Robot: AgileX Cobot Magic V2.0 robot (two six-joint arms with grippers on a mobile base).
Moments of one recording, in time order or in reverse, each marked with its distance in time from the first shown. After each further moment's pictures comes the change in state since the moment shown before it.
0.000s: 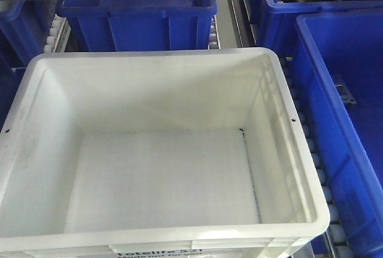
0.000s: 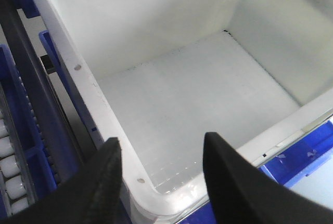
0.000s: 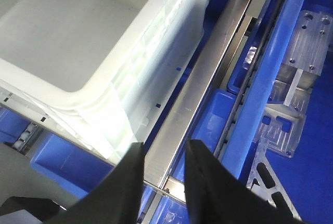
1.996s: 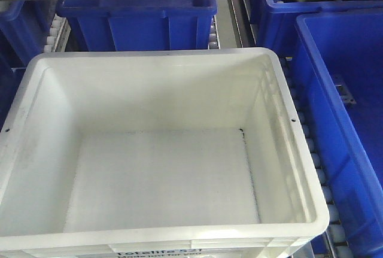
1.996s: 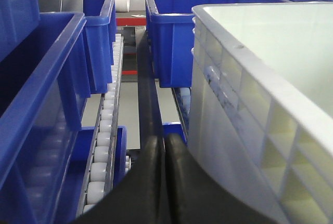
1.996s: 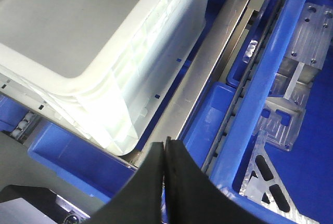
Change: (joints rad) left arm 0.349 -0.360 0.819 0.158 -0.966 -0.122; right arm 0.000 0.000 0.000 0.004 0.027 -0.027
